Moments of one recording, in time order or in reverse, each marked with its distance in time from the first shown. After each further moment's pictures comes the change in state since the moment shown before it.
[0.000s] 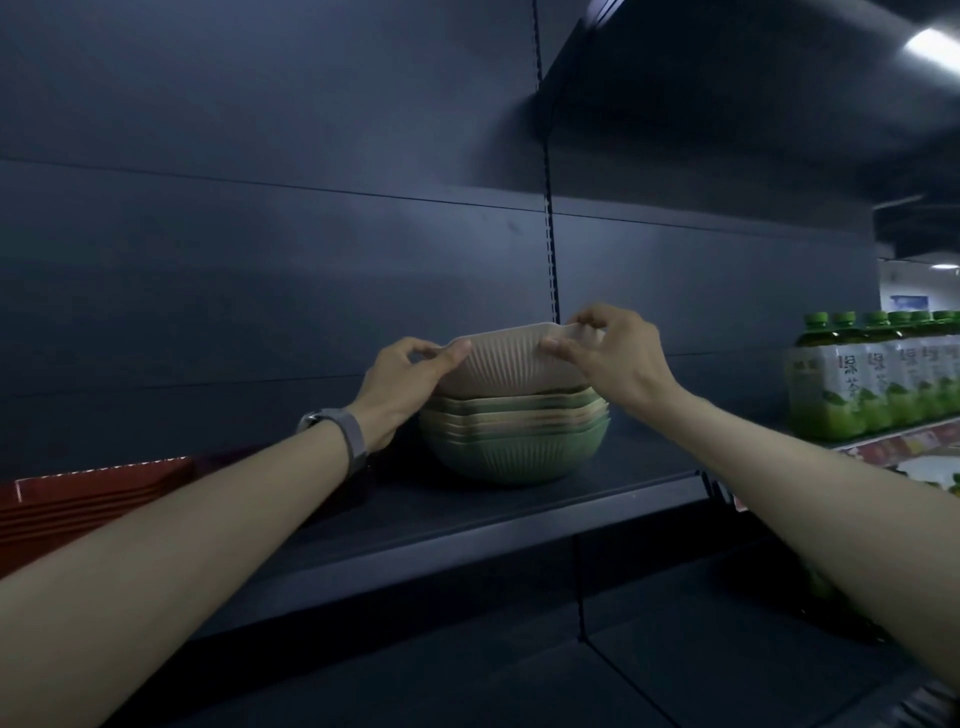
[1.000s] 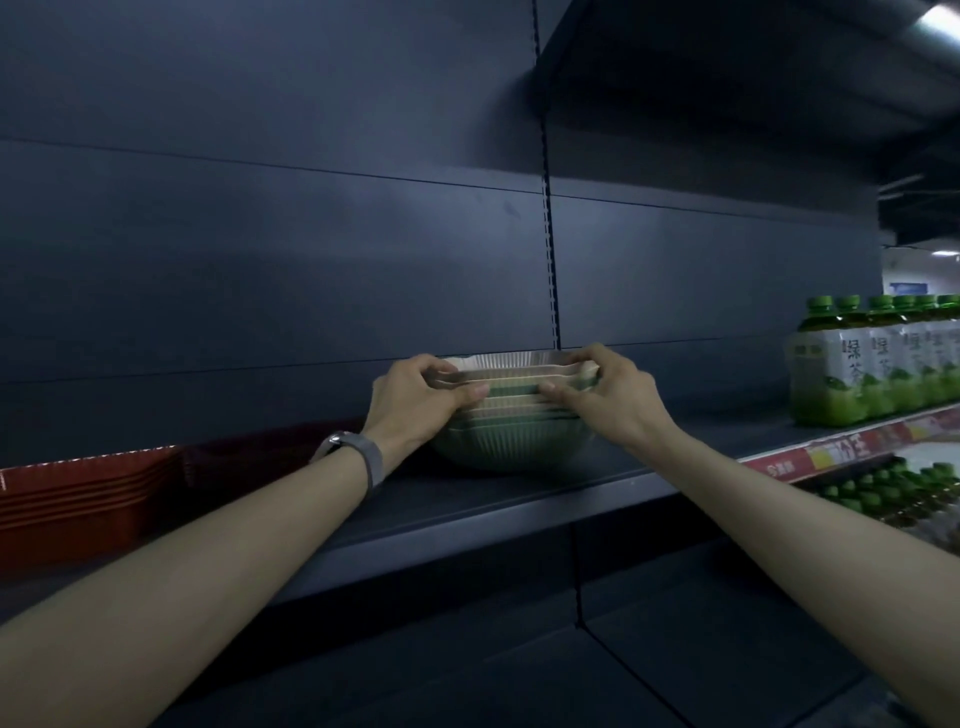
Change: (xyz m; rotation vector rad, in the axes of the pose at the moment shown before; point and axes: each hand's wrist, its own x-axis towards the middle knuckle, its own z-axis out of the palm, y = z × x) left_hand -0.046 0.002 0.022 0.358 0.024 0.027; right_hand -0.037 0.028 0.021 0.032 -0.154 0.207
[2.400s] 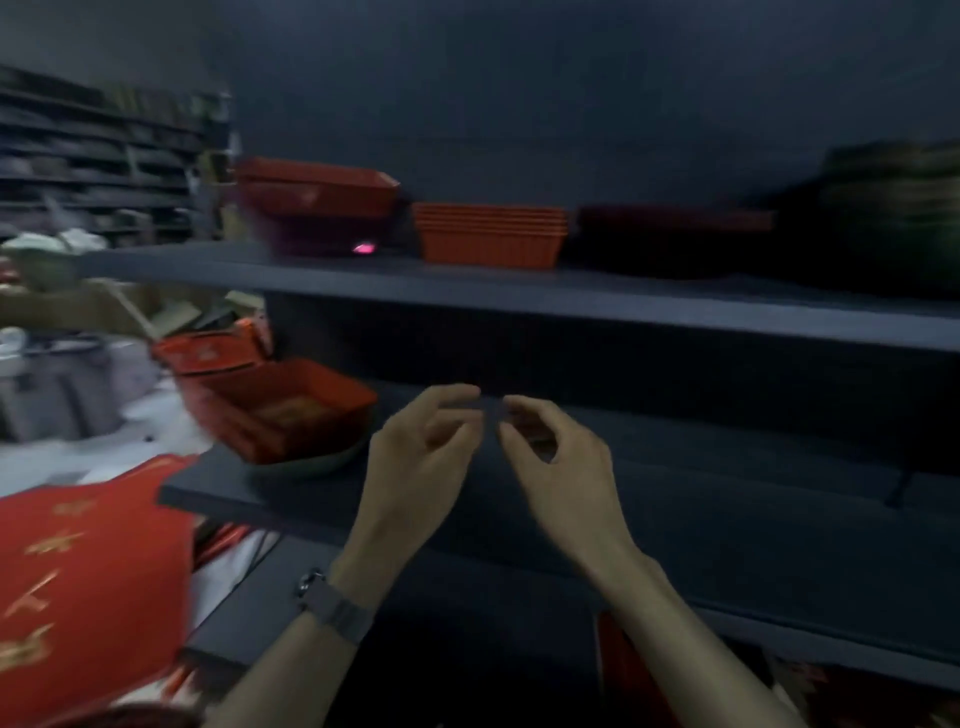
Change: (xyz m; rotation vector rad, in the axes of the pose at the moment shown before) left_hand -0.375 -0.118 -0.222 0.040 0.377 -0.357; right_hand -0.344 -0.168 0.242 0.541 -0.641 -0.148
